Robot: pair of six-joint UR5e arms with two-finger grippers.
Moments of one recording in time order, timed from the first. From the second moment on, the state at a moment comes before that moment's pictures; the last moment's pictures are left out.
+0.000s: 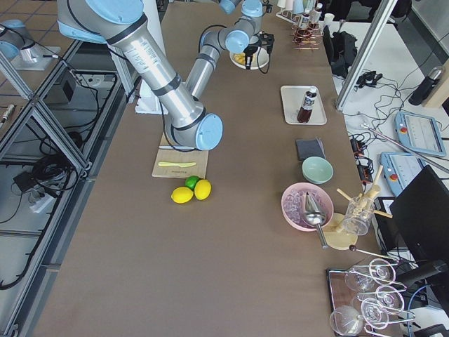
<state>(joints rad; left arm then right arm) -0.88 -2.01 -1.88 -1.93 -2.43 -1.23 0.71 -0.80 1.86 -1.70 2.14 1.23</state>
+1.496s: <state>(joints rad) -0.85 -2.06 -1.85 -2.03 -2.42 -1.44 0.71 -0.80 1.88 -1.70 2.13 1.30</state>
